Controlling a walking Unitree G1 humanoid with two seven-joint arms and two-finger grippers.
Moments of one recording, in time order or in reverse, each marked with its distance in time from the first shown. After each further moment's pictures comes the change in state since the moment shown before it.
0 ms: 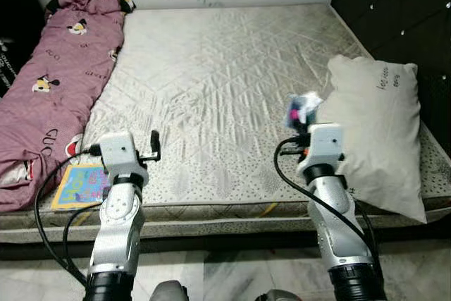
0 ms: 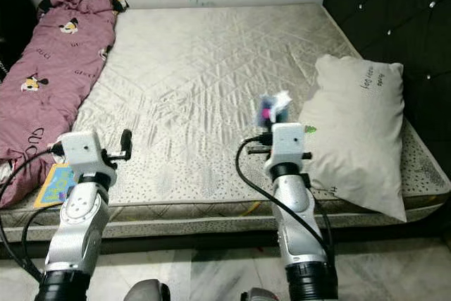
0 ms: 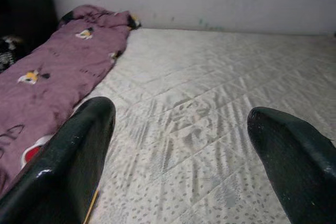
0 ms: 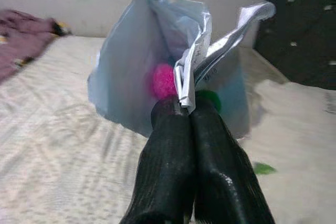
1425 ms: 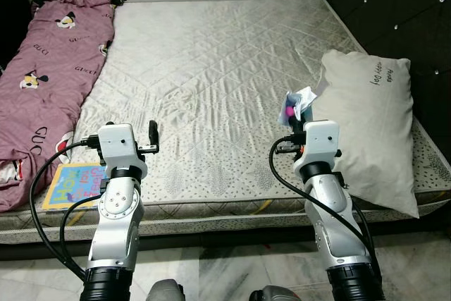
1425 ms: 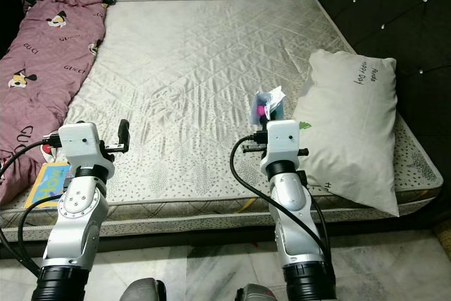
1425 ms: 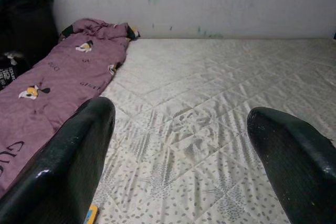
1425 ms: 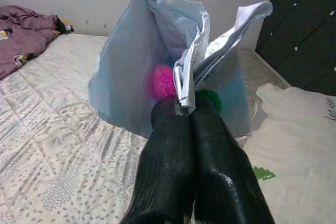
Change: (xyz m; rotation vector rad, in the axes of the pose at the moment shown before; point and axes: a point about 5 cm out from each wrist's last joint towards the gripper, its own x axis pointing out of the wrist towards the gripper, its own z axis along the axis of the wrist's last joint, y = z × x) left arm 0.002 0.001 0.012 0.056 -0.056 0.028; right arm 0.000 0.010 0.009 0.004 -0.031 0.055
